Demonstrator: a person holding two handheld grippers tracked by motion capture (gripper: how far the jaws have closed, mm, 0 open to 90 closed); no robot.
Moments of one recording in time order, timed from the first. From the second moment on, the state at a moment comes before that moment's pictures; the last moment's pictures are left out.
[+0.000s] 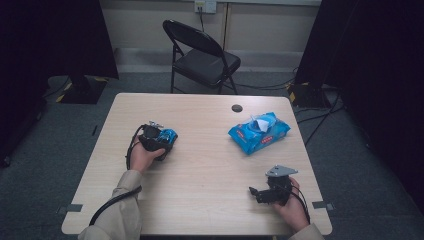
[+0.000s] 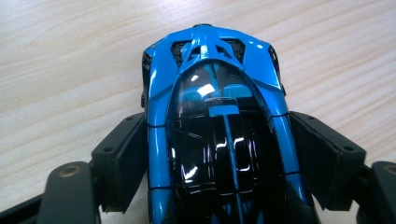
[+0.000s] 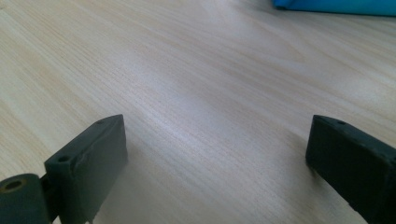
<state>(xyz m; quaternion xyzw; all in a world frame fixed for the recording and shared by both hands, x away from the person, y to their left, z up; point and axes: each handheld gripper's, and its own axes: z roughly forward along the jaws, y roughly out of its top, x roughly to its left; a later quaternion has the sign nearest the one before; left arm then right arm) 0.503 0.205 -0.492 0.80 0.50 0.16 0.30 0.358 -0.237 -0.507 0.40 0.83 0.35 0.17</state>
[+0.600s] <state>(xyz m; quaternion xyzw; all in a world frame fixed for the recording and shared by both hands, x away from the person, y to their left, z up) 0.501 0.200 -0.487 0.79 0.52 0.17 0.28 0.358 -0.237 -0.507 0.40 0.83 0.35 0.17</state>
